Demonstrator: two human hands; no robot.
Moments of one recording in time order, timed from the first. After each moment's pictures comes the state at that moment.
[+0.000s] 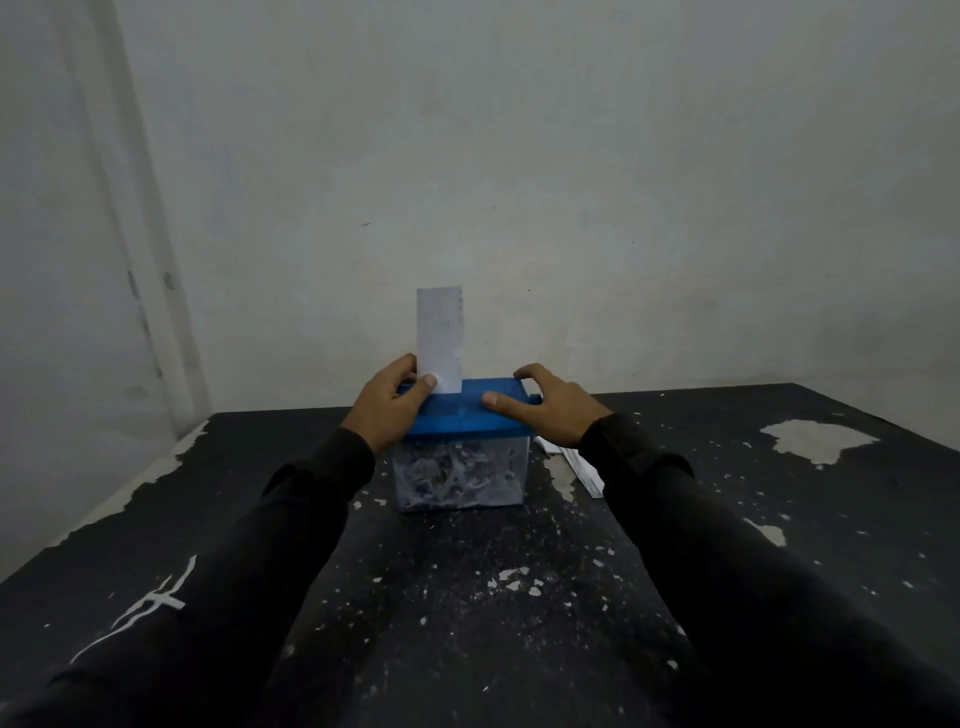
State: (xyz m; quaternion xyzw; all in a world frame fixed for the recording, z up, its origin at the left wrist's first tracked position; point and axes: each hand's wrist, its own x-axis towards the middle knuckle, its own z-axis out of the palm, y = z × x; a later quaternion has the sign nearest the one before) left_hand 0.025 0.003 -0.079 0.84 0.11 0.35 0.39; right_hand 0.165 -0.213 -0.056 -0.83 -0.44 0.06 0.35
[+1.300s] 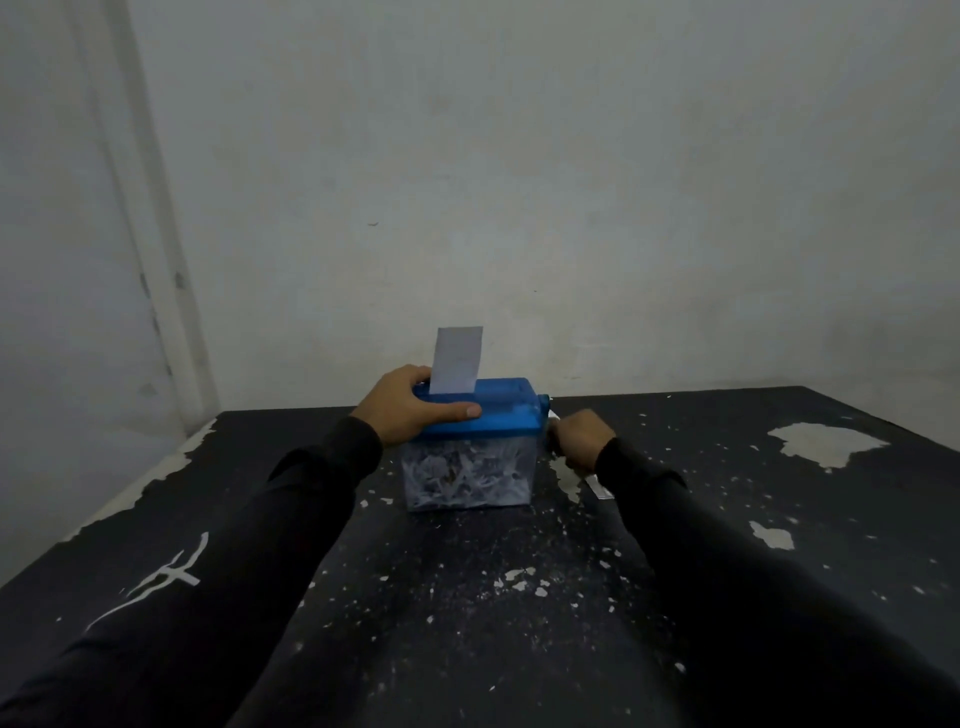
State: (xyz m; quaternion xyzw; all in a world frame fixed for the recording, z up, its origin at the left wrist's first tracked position) left_hand 0.019 -0.005 -0.067 0.88 0.11 0.26 0.39; right_hand 0.211 -0.202 -0.113 -0.84 -0.28 0.14 0.45
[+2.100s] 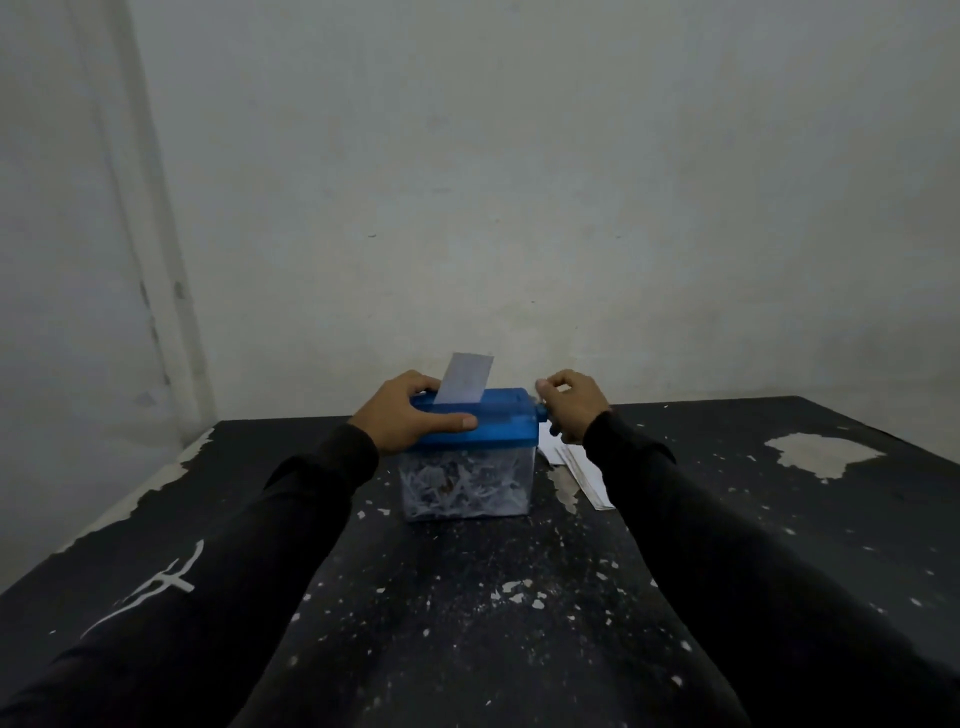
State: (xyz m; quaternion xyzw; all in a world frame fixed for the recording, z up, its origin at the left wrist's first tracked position) left_hand 0.024 -0.001 -0.065 0.89 0.12 0.26 0.35; right_hand 0.202 -0.193 -0.067 -0.79 -0.29 0.07 0.54
